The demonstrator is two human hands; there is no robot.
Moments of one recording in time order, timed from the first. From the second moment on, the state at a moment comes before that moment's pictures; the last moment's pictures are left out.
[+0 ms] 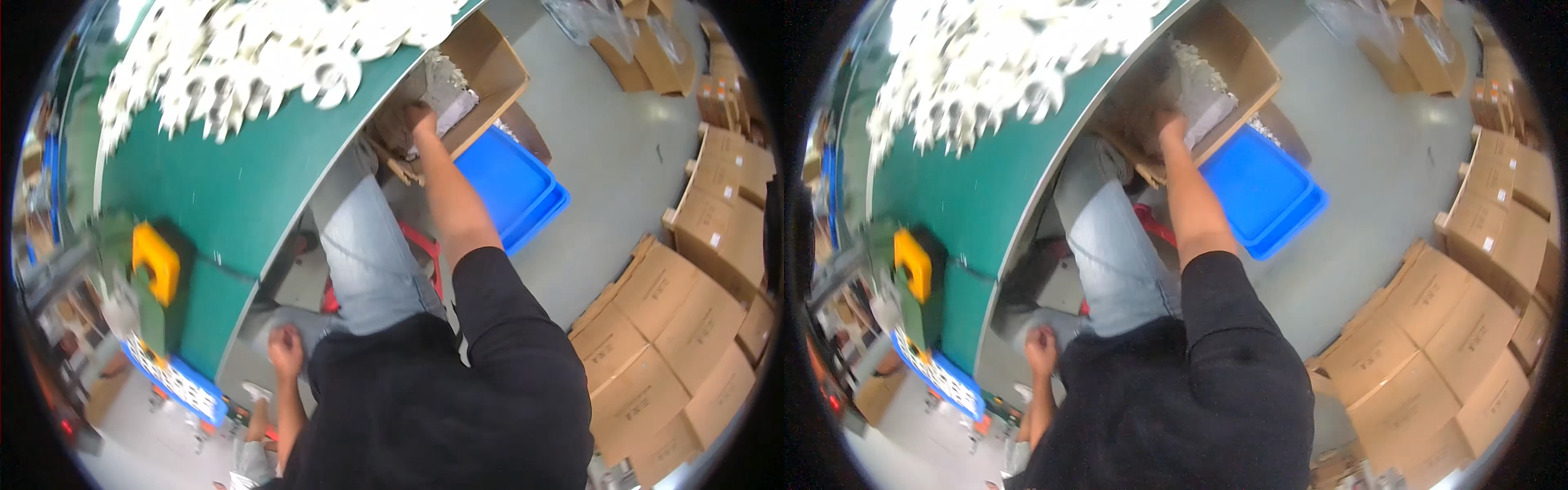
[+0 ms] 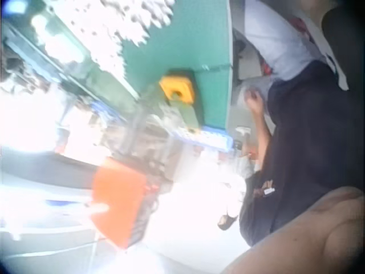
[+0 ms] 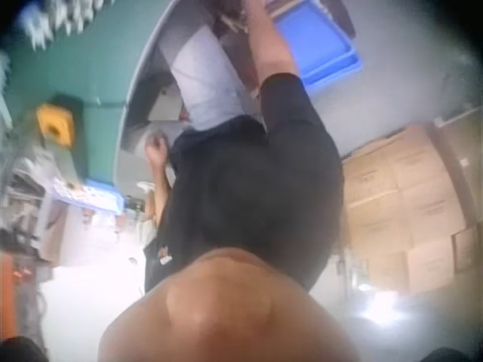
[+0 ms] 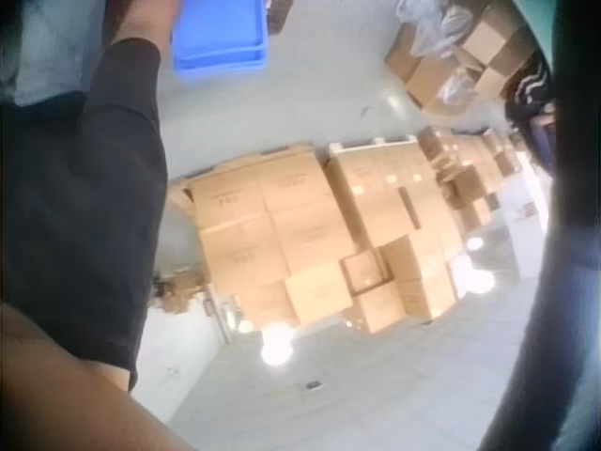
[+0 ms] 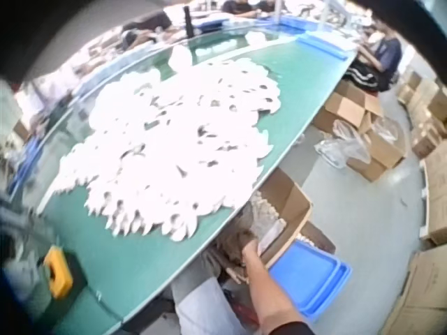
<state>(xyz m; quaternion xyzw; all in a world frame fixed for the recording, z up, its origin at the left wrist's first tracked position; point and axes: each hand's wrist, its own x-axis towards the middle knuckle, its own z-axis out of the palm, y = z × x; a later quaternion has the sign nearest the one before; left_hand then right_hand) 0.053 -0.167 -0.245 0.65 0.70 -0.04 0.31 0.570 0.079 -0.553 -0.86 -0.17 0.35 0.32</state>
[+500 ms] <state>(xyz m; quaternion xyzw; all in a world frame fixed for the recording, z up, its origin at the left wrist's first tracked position) 0.065 -0.151 -0.240 0.58 0.74 -0.16 0.30 0.588 0.113 -0.578 -0.82 -0.23 0.34 0.40</state>
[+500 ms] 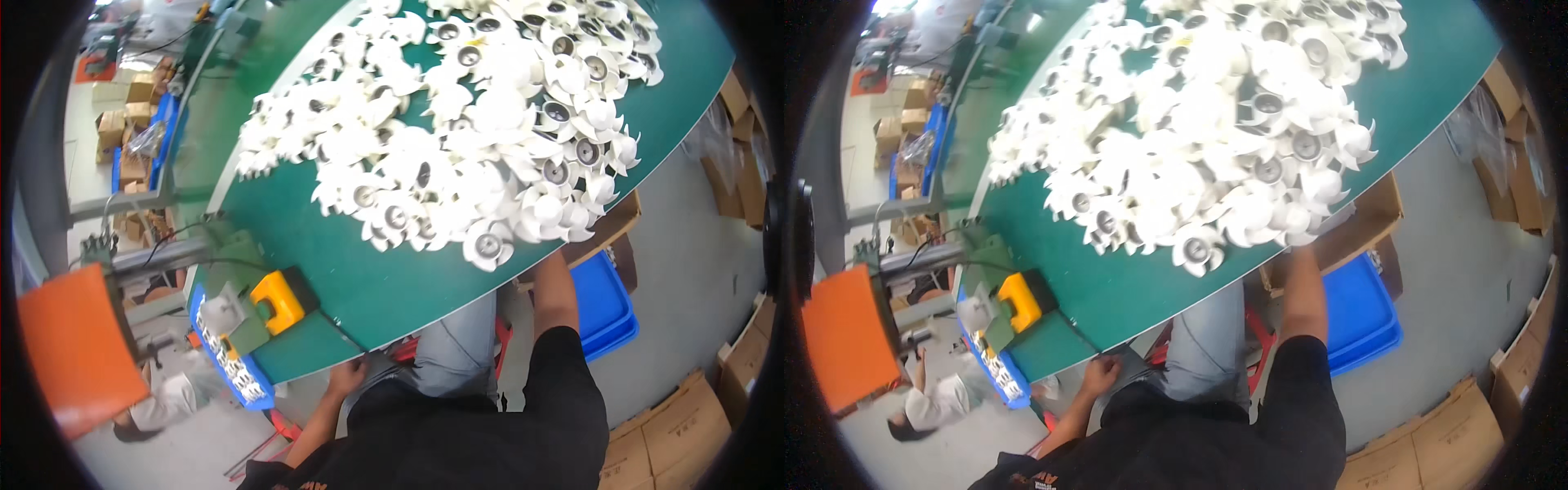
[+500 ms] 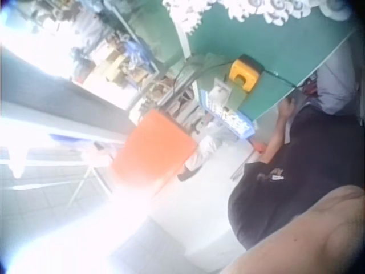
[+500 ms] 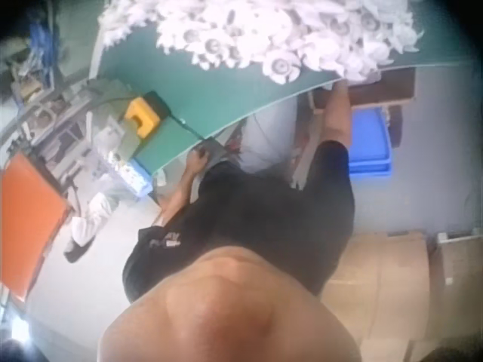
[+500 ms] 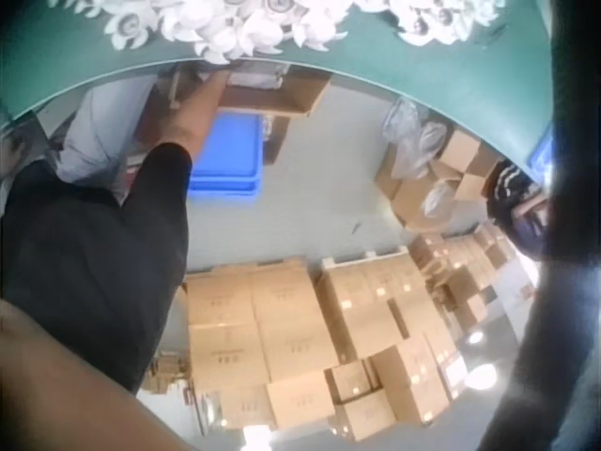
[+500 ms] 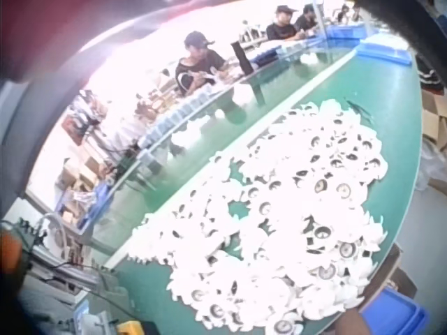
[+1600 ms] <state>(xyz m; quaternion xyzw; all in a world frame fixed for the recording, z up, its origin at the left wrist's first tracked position) 0.072 -0.238 -0.113 0.54 0.66 0.47 0.23 0.308 -0.123 -0.111 -0.35 -0.75 0.35 0.44</state>
